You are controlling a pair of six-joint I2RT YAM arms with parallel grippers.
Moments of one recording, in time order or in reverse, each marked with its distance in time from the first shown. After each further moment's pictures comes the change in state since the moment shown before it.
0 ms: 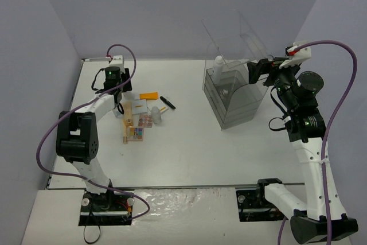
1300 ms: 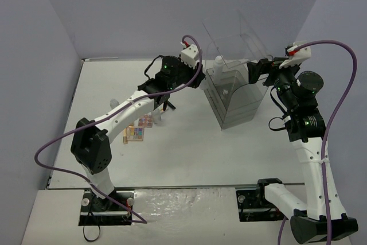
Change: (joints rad) left arm -0.596 -0.009 0.399 -0.128 0.237 0.053; right arm 0.000 0.002 0.000 0.000 0.000 0.005
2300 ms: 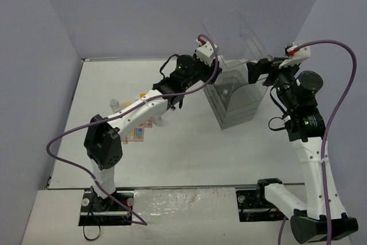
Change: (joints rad) left arm -0.087 0.113 0.152 0.108 -0.070 0.023; right arm 0.003 0.004 0.001 0.000 0.000 0.004
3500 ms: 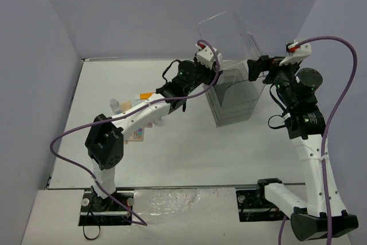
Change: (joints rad) left arm -0.020 -0.003 -0.078 0.123 -0.057 -0.018; right arm 0.003 0.023 0.030 -0.019 0.035 0.027
